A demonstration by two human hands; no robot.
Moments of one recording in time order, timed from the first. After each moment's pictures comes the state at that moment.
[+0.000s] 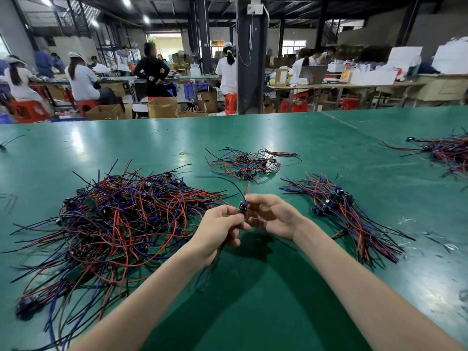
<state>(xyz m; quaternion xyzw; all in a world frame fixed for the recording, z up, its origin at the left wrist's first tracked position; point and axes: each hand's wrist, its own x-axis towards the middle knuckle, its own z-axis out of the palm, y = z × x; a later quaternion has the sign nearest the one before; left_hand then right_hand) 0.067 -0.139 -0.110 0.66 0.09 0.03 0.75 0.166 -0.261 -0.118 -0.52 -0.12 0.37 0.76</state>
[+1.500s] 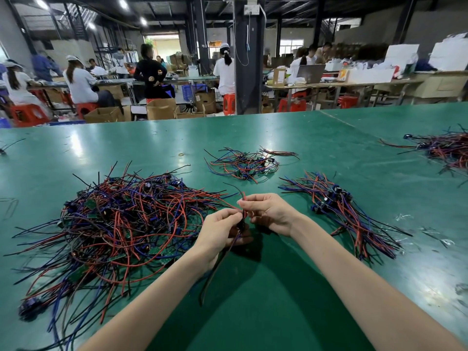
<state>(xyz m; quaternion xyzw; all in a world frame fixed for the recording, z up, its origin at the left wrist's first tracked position) 0.072 -0.139 -0.127 0.62 0.13 0.05 0.77 0.164 -0.257 -0.120 -0.62 -0.14 0.28 0.72</state>
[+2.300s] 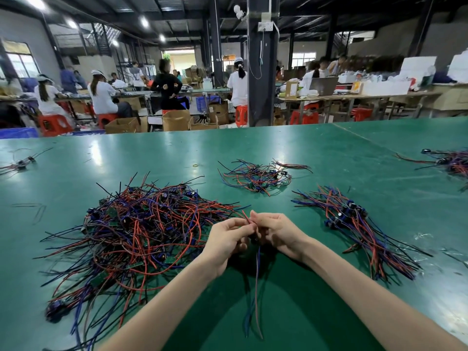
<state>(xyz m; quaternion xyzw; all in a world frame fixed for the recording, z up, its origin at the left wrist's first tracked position) 0.075 -0.130 -0.124 0.63 0.12 0.06 0.77 0.150 -0.254 -0.129 -0.57 -0.18 0.31 0.74</state>
